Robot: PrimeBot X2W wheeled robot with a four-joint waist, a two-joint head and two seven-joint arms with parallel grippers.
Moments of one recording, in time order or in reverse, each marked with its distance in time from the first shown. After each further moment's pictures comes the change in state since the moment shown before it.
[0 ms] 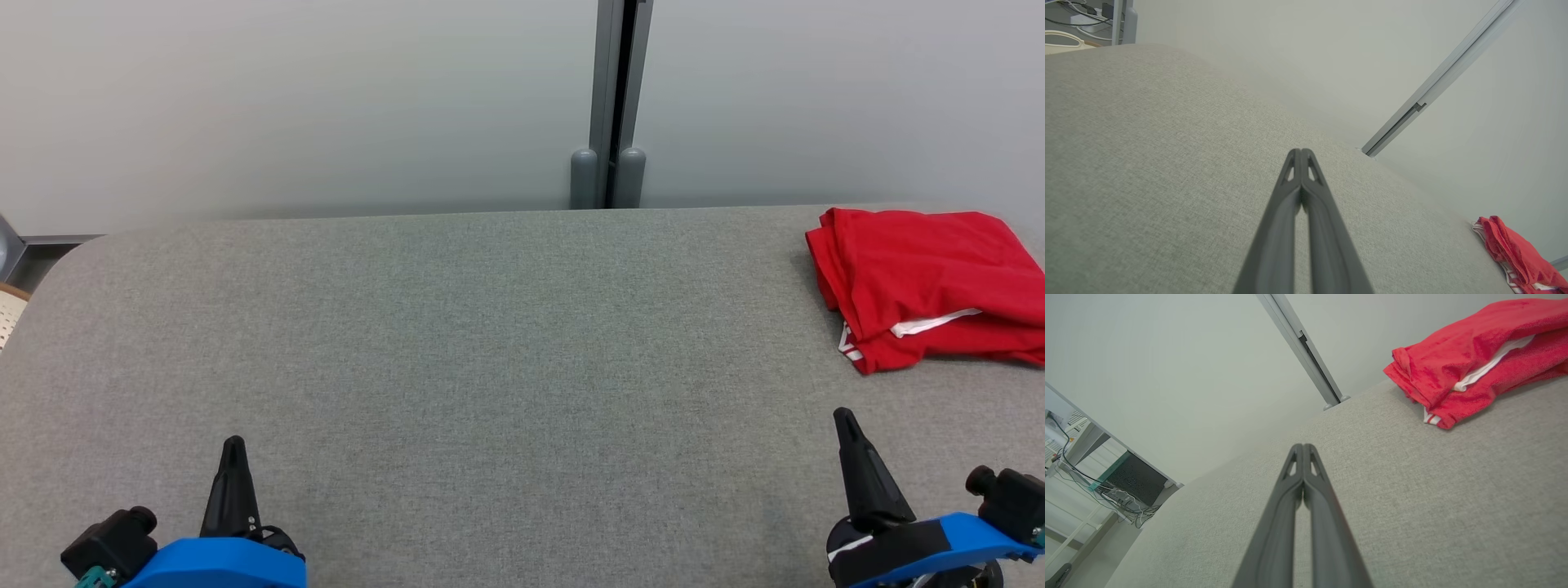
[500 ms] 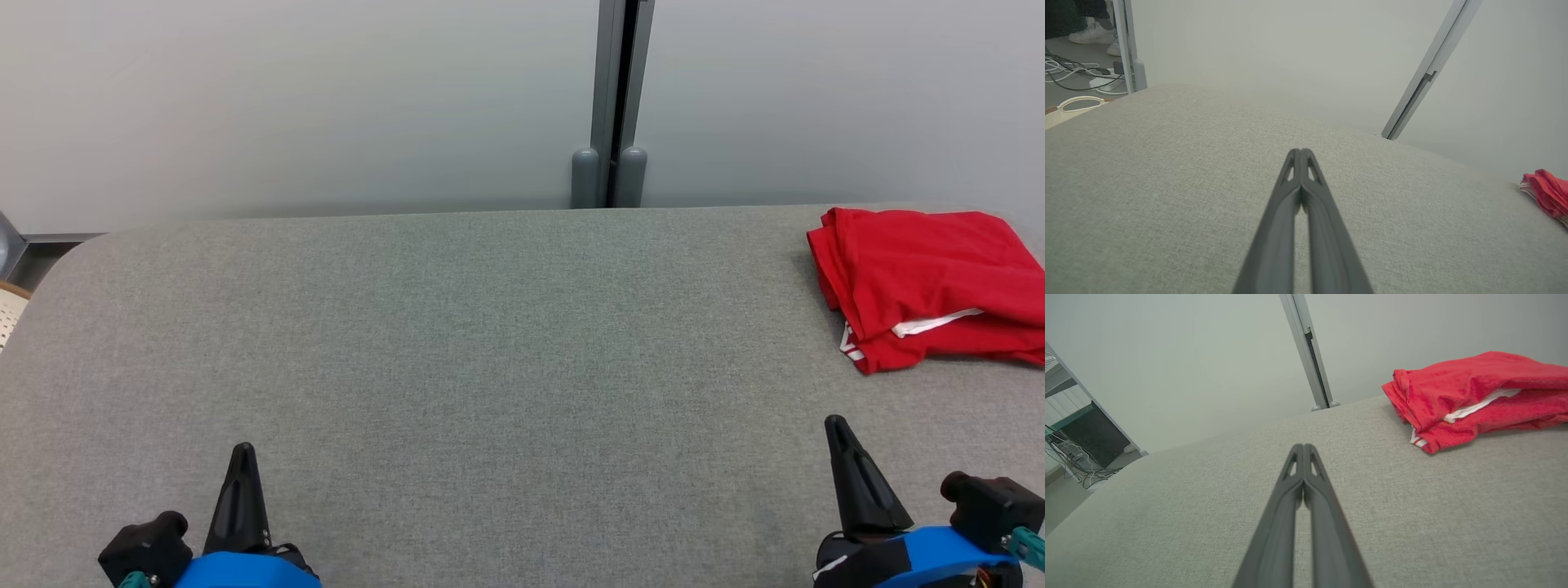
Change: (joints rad) left arm 0.026 0.005 -0.021 0.002 0.272 0.016 -0.062; right arm 0.029 0.007 0.005 -0.034 -0.280 0.000 -0.032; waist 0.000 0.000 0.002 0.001
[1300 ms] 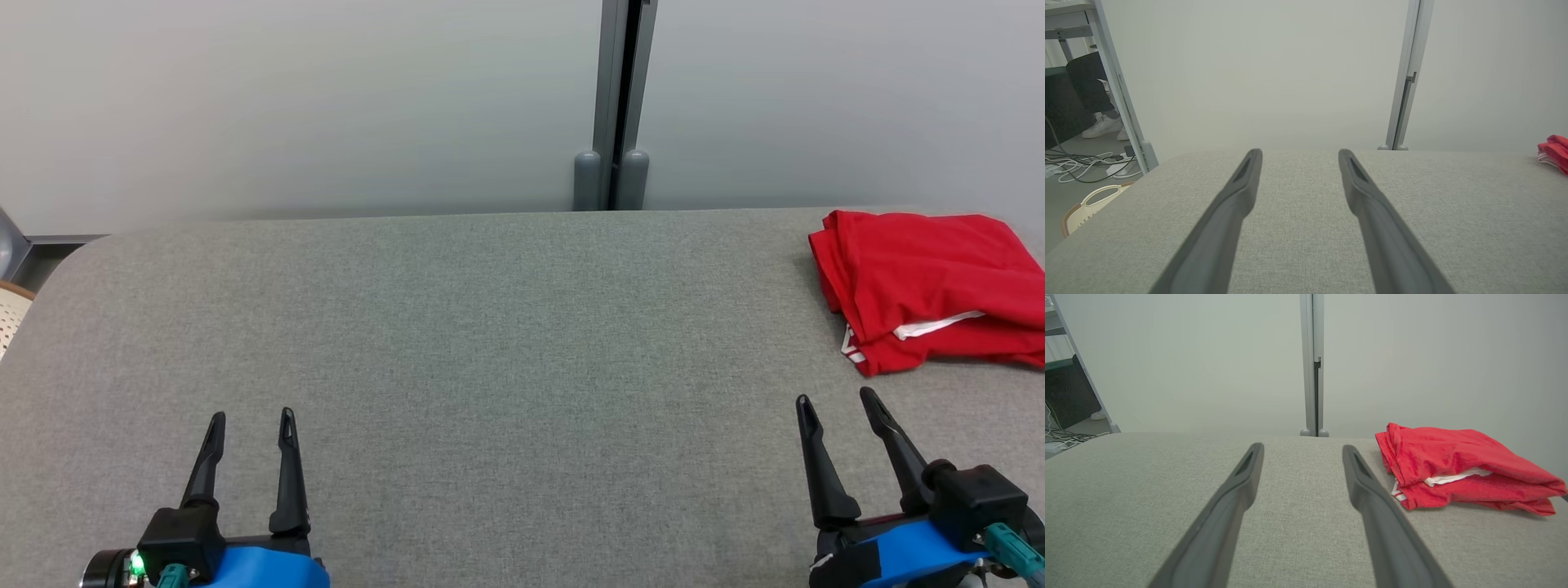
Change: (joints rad) left arm -0.016 0.015 -0.018 -0.051 0.240 0.011 -0.070; right arm -0.005 0.001 -0.003 -0.080 -0.248 0.000 -0.022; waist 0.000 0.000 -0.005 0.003
